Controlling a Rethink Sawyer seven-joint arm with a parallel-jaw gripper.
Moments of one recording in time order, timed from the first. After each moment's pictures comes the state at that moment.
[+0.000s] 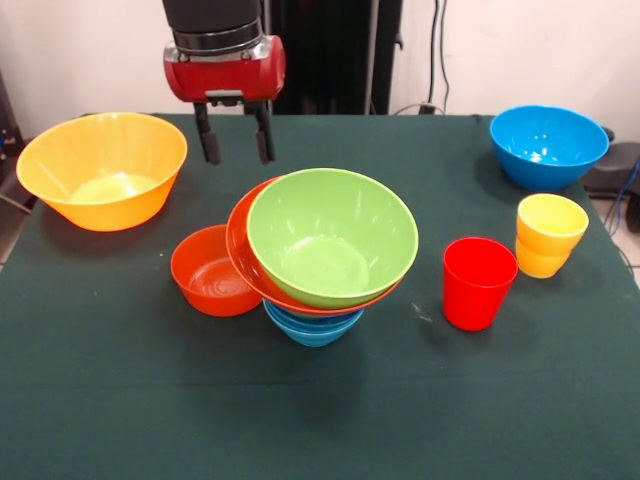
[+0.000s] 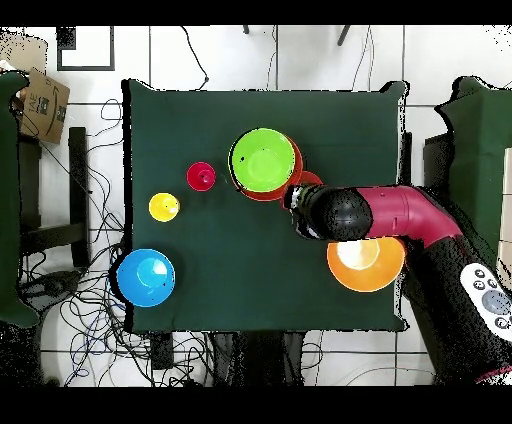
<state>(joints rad) -0.90 -0.74 0.70 1.78 -0.55 0.68 1.97</state>
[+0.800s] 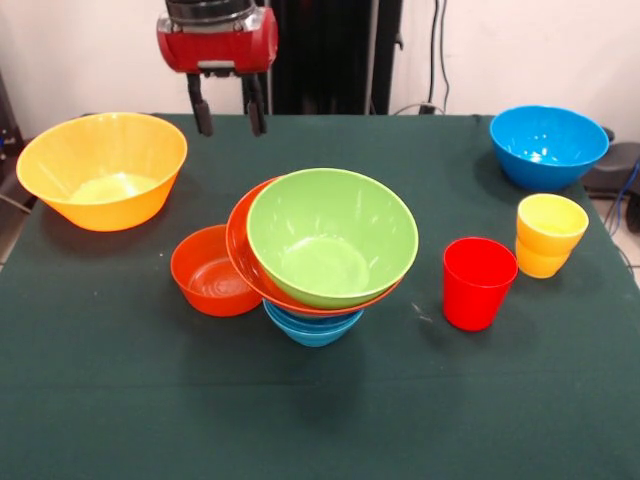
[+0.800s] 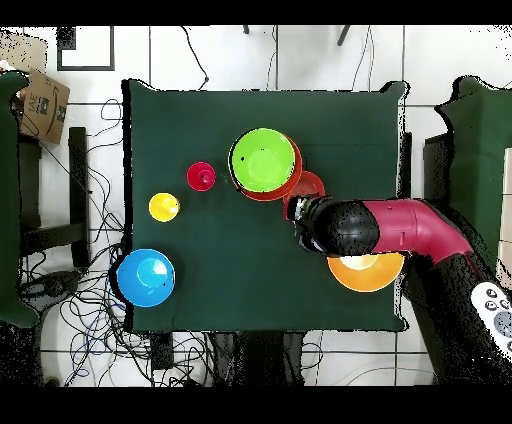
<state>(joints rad) -0.92 -0.83 0.70 1.86 -0.51 0.68 1.97</state>
